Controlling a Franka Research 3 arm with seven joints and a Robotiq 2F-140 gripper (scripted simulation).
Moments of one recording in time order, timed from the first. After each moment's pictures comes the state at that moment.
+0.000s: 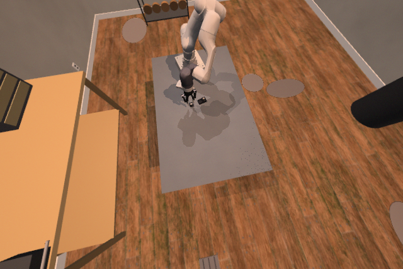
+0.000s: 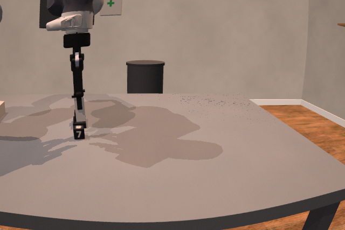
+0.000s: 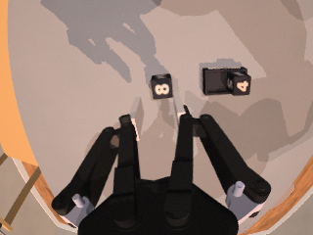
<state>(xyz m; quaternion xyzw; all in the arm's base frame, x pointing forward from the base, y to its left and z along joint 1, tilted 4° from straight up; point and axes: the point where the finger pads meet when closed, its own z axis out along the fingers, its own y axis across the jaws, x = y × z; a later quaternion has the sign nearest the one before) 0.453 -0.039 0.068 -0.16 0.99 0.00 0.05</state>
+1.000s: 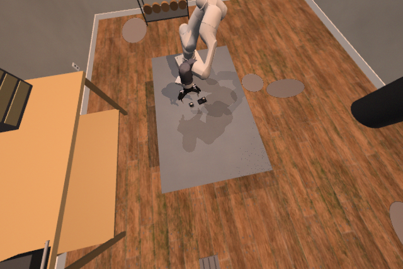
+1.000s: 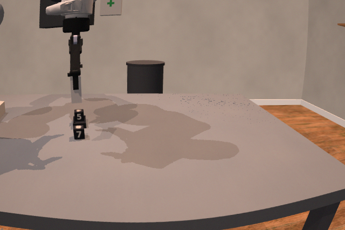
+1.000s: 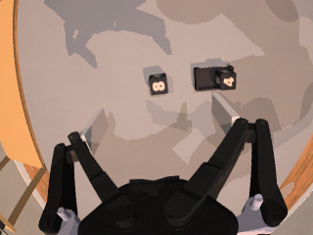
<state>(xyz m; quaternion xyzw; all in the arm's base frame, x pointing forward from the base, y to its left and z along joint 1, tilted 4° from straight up) 0.443 -0.036 0.109 -0.15 0.99 0.01 0.04</state>
